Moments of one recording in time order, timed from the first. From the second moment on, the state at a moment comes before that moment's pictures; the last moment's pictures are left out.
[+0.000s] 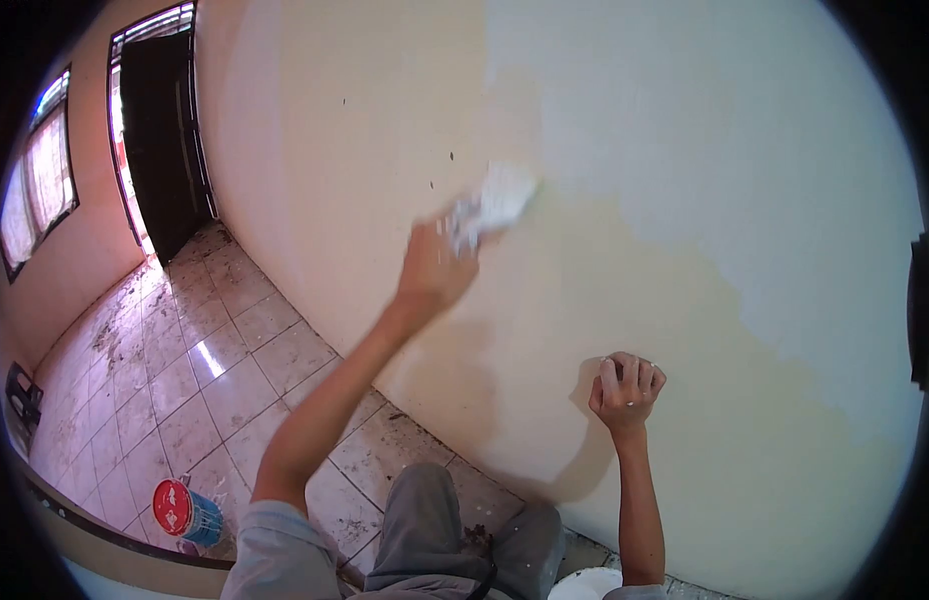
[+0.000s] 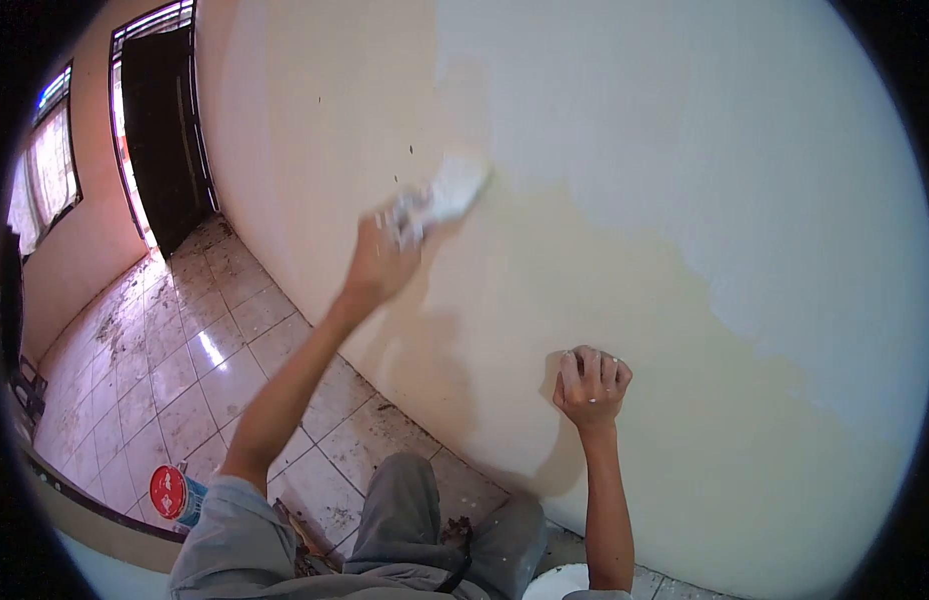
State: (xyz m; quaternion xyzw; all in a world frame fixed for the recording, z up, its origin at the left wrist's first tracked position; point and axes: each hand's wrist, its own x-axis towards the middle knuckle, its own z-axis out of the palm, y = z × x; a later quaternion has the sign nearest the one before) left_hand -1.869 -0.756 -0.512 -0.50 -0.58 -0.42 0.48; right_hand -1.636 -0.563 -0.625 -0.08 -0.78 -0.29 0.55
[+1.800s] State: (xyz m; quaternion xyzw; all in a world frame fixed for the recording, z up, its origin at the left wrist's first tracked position) left_hand -1.805 -0.743 -0.567 -0.42 -0.69 -0.49 0.34; right_hand -1.639 -0.561 -0.626 -0.10 -0.77 -0.30 0.56
